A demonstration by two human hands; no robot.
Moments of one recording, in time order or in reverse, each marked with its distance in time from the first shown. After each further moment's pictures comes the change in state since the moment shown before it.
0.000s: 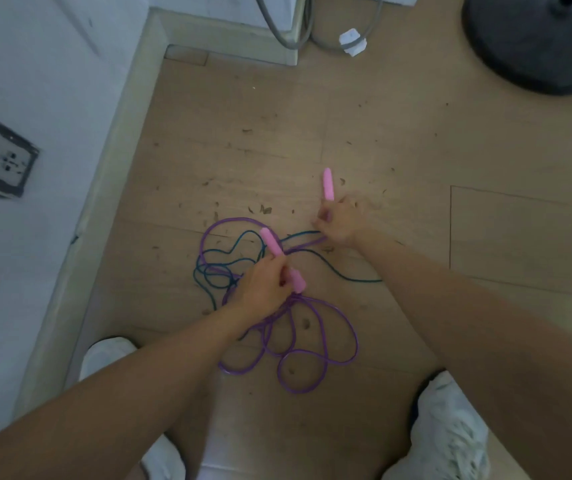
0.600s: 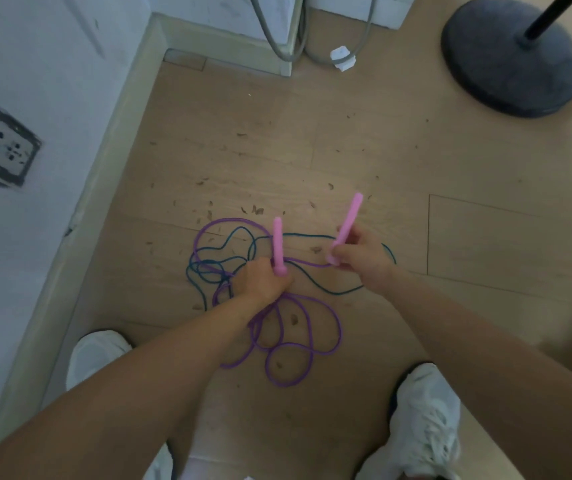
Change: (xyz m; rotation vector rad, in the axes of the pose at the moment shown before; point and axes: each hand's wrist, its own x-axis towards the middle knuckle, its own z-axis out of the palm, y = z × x) left_hand 0.000 0.033 -0.004 -0.078 -0.001 -0.437; right_hand -0.091 0.022 -0.008 1.024 0.066 0.212
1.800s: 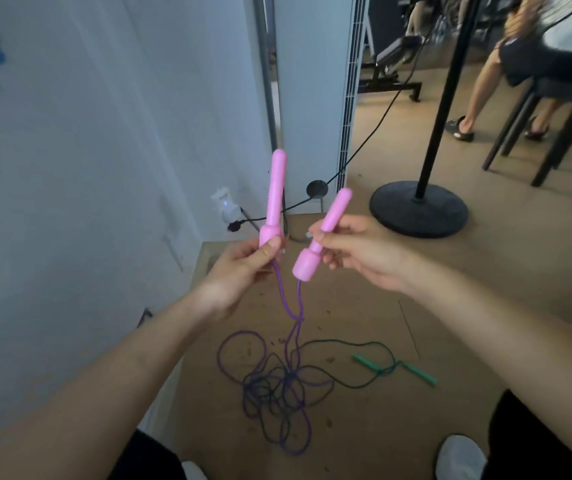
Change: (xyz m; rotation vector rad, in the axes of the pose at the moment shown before) left_hand -0.249 0.116 -0.312 -0.748 -0.022 0.719; right_hand -0.290 -0.270 -0.025 0.157 -0.222 -0.580
